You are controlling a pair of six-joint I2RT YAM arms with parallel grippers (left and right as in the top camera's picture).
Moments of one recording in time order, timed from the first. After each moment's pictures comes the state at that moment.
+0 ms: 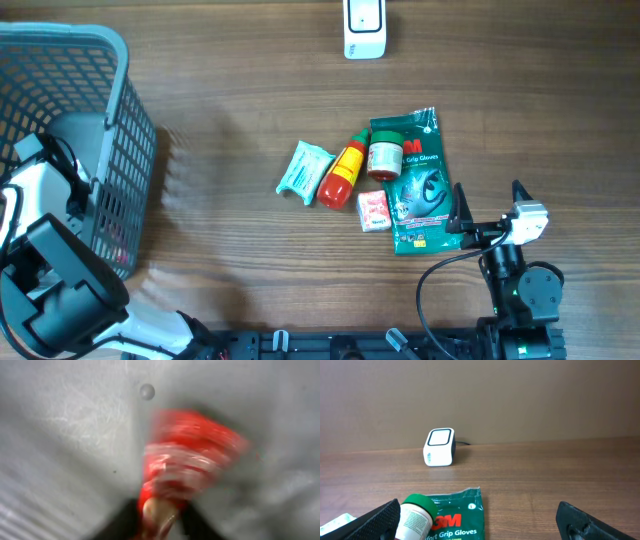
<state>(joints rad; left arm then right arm) 0.63 1.77 1.11 -0.84 -0.08 -0.06 0.06 0.02 0.01 0.00 -0.02 0.09</state>
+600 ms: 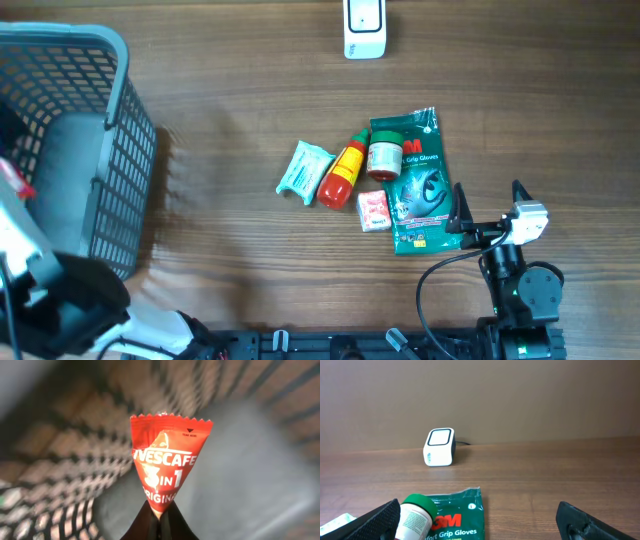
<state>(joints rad) 0.63 1.75 1.85 -1.14 -0.24 -0.08 0.06 0.02 0.01 0.00 -0.02 0.09</state>
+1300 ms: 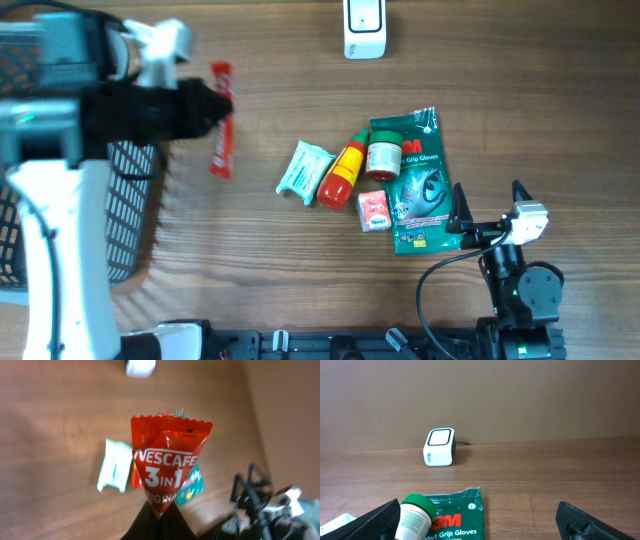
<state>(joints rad) 0.00 1.47 1.83 -1.40 0.60 -0.07 0.06 0.02 0.01 0.00 -0.02 0.09</state>
